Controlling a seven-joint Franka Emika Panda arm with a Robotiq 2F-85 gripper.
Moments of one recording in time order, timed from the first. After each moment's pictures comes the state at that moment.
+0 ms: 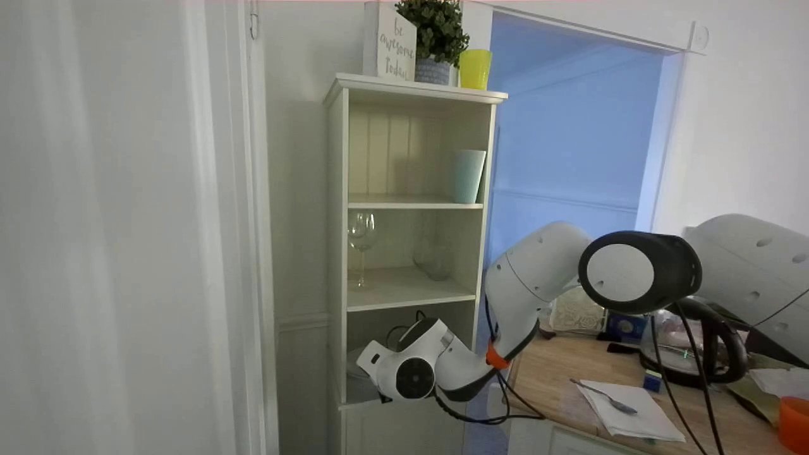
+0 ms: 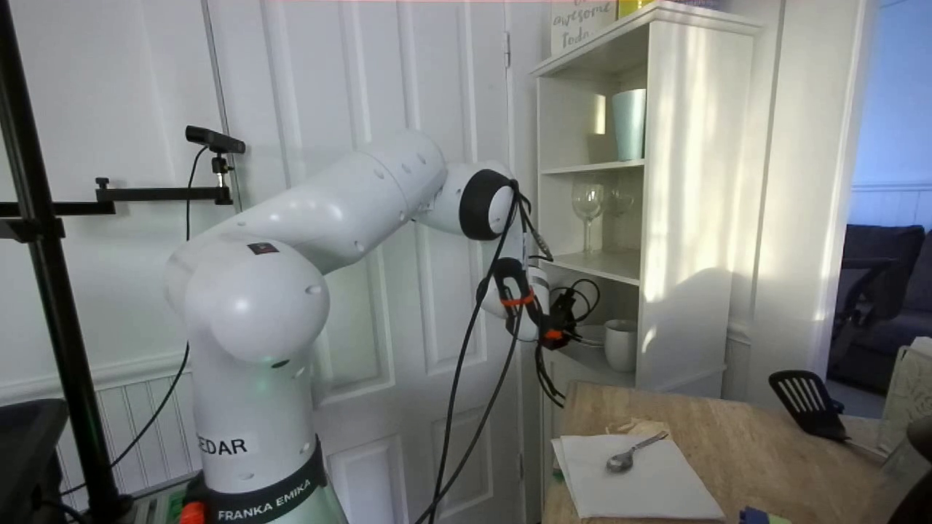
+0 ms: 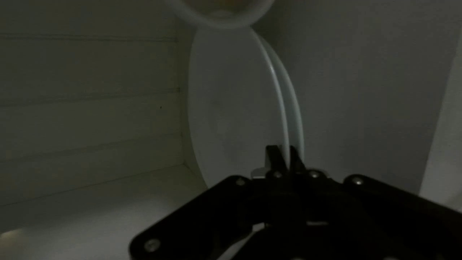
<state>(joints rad) 0.20 1.07 0.22 -1.34 -2.09 2.54 0.66</state>
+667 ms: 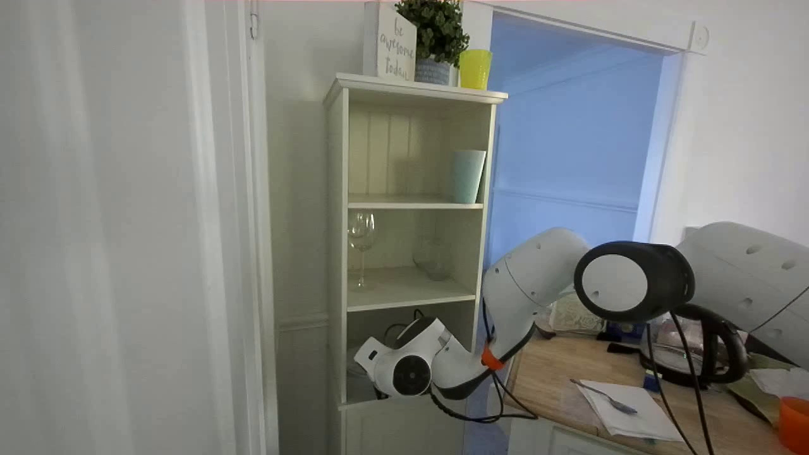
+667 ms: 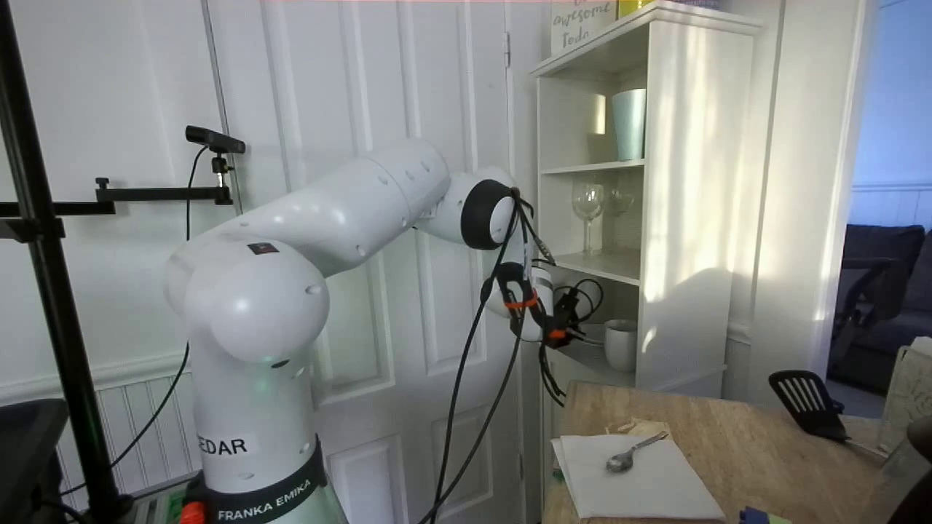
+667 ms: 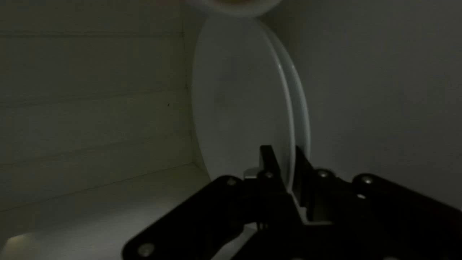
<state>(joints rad) 0.20 1.11 0.22 -1.26 -2.09 2.57 0.66</state>
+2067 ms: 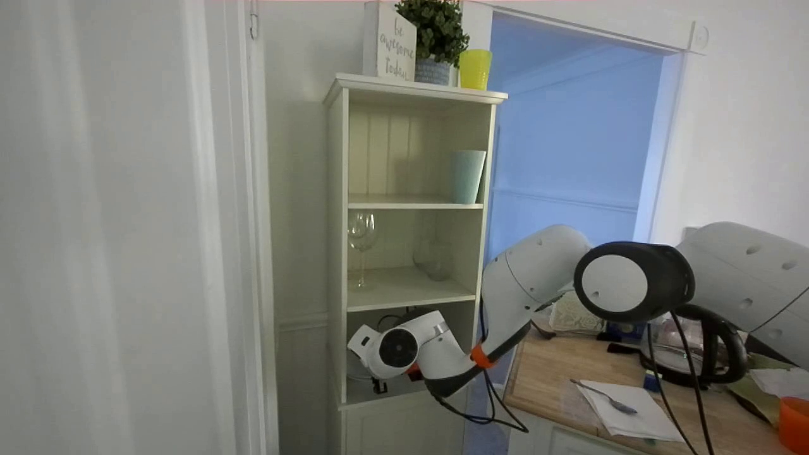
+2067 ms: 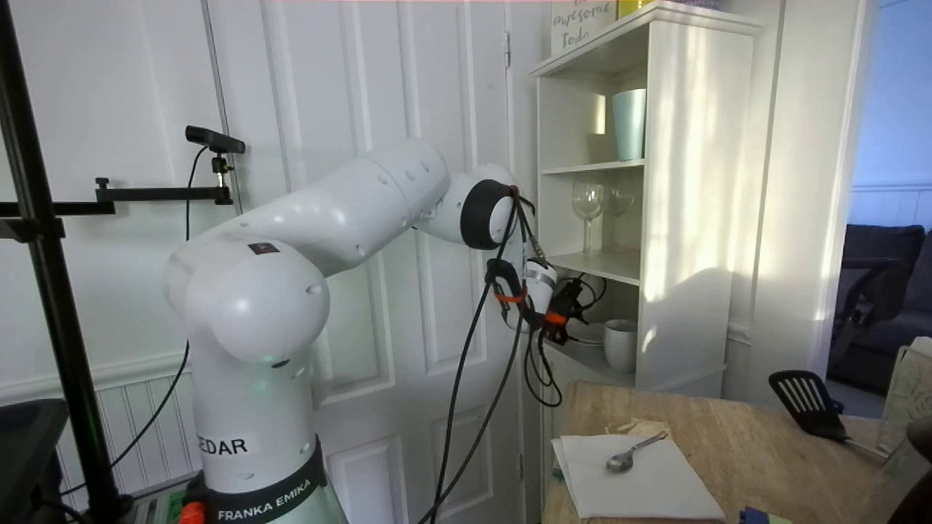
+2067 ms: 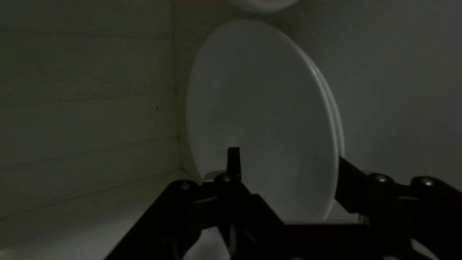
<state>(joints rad) 0.21 1.11 0.22 -1.21 -1.77 2.60 0.34</state>
